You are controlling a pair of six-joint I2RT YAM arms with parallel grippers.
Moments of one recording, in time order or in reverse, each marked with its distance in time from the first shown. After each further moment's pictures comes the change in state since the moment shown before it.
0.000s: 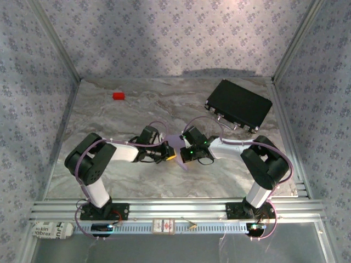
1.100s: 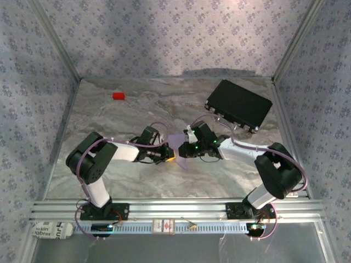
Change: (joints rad) left arm 0.000 0.013 0.005 -0.029 -0.001 0.068; right arm -0.053 -0.127 -0.055 0.087 -0.280 0.162
